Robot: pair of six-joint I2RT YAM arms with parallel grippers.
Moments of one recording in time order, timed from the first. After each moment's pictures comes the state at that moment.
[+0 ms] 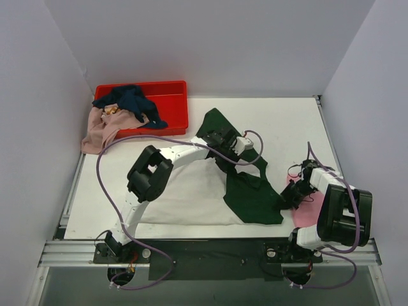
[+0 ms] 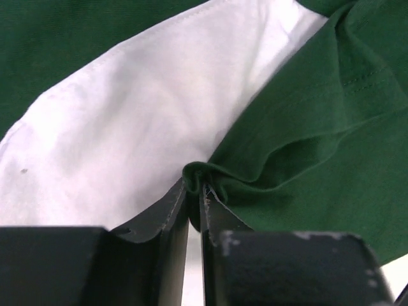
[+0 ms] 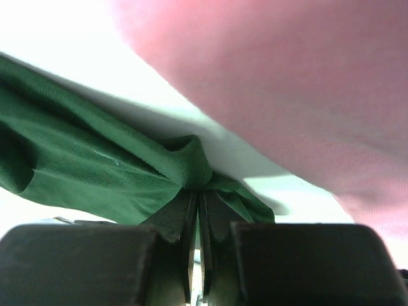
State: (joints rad) left arm -0.82 2.24 1.74 -0.53 0.35 0.11; right arm -0.23 1.42 0.58 -0.78 -0.33 0.53
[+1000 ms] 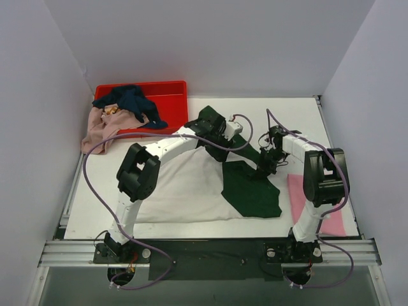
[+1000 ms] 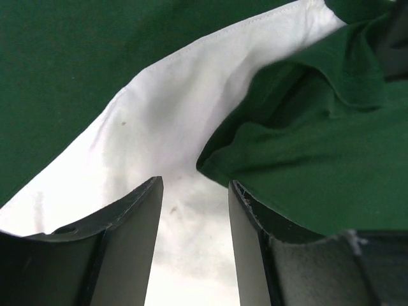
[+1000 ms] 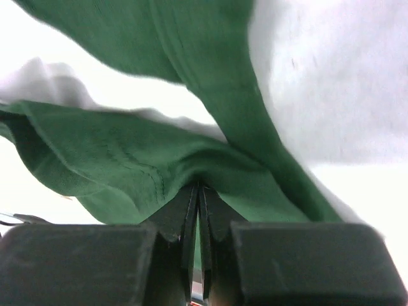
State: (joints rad) left arm -0.73 2.16 1.77 -0.58 0.25 0.09; right arm 0.13 1.79 1.08 -0.75 -0.30 0.44
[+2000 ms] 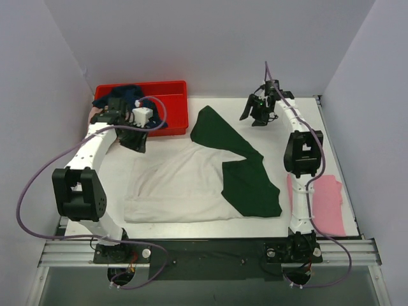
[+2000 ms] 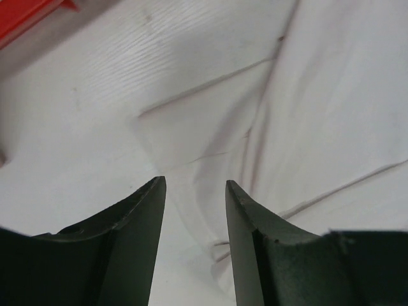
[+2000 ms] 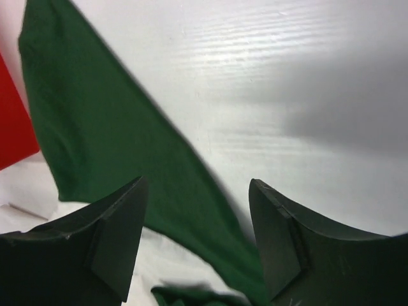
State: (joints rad) left arm -0.11 1.66 1.44 -0.89 0.25 0.32; right arm 0.10 2.32 2.08 -0.76 -0.28 0.42
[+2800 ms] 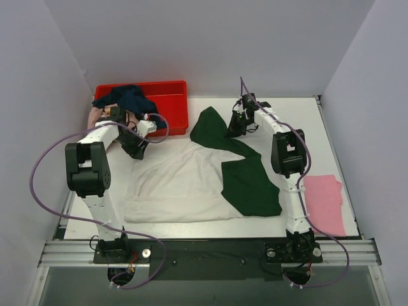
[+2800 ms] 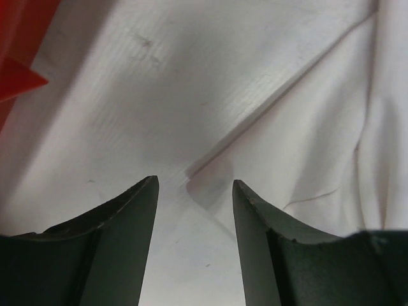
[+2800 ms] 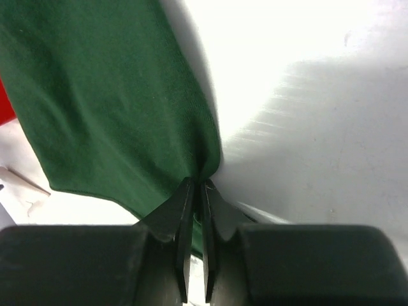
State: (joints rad) left arm 0.04 1.96 1.43 -0.74 0.33 0.78; right arm 0.25 2.48 2.07 -0.70 -0.39 0.48
